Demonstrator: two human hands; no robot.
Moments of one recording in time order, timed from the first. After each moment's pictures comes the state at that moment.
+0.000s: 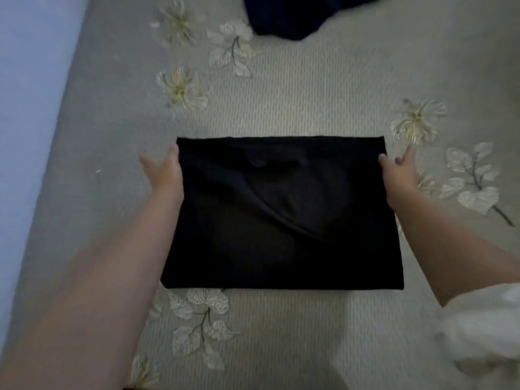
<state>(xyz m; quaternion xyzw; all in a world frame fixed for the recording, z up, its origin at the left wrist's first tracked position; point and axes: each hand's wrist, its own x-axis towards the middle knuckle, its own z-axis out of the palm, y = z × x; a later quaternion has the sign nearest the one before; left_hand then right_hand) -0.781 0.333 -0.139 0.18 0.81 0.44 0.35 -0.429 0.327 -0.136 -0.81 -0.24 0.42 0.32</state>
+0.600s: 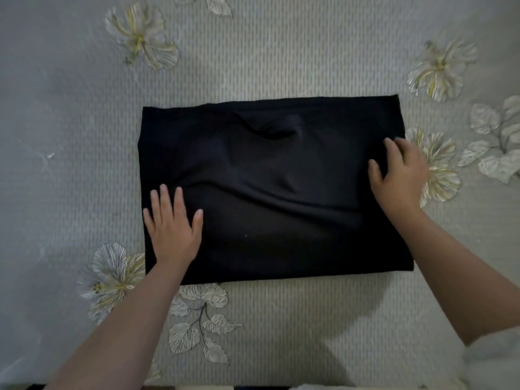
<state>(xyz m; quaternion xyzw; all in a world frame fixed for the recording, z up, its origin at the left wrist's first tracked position) -0.774 0.207 -0.209 0.60 0.78 -0.03 0.20 -0.433 0.273 -0.180 -0.79 -0.60 0.12 0.06</state>
